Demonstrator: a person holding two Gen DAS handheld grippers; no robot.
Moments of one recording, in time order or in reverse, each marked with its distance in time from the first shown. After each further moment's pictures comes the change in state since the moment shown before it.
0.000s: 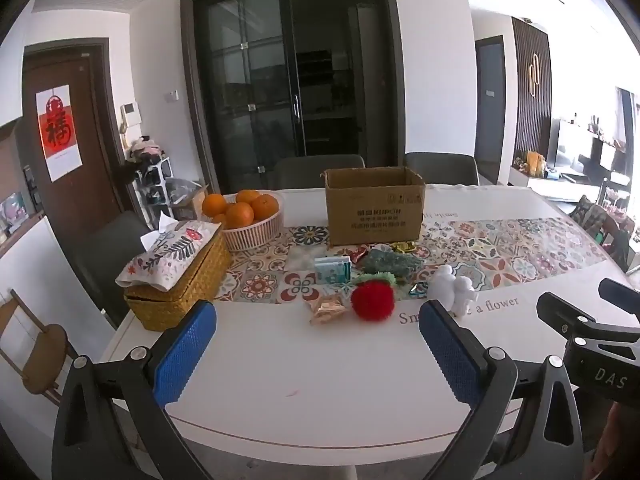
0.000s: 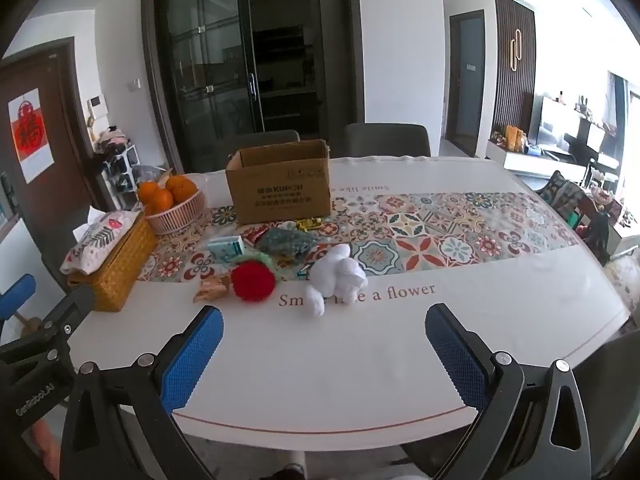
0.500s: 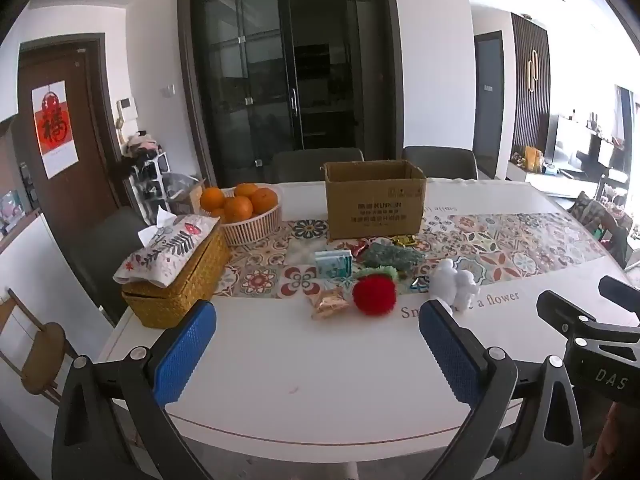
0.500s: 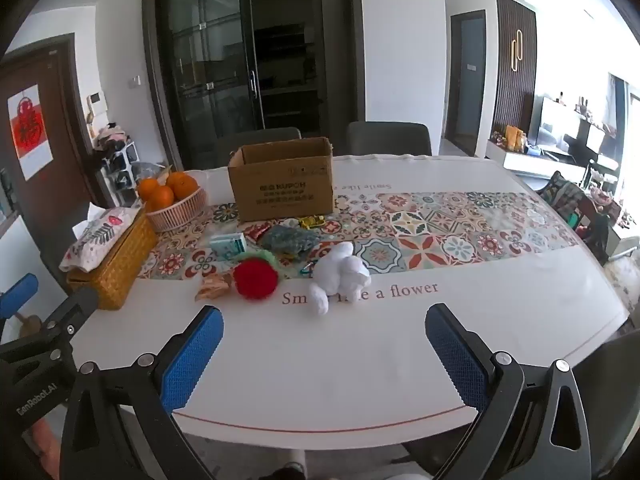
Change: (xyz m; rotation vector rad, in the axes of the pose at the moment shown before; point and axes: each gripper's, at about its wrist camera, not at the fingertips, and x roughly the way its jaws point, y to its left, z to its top) left arm 0.004 -0.003 -0.013 -0.002 0.017 -0.012; right arm -0.001 0.005 0.002 -0.008 0.007 -0.007
